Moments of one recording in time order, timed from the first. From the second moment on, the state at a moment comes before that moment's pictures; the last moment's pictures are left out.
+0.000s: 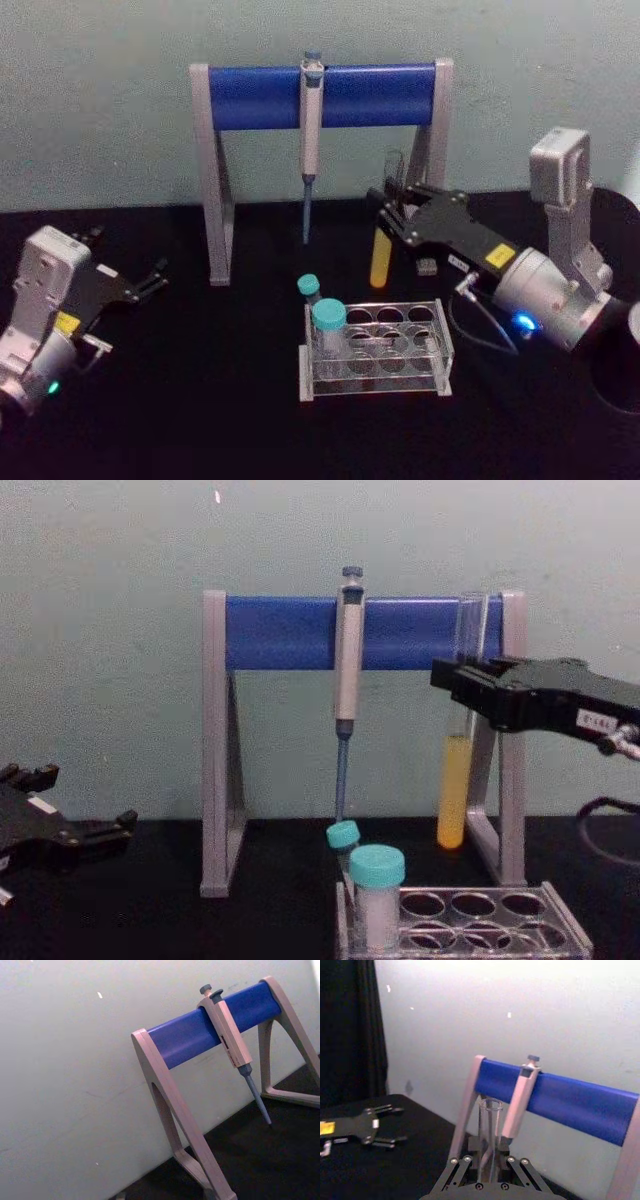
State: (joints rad) left arm -0.20 0.60 0.45 -1.41 -0.25 -0.12 0.03; right arm 0.28 0.41 -0.38 -1.55 0.44 -0.03 0.43
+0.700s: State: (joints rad) left arm -0.20 0.60 0.45 -1.41 -0.25 -0.12 0.03; right arm 0.30 0.38 -0.35 -1.49 0.40 -0.03 0.40
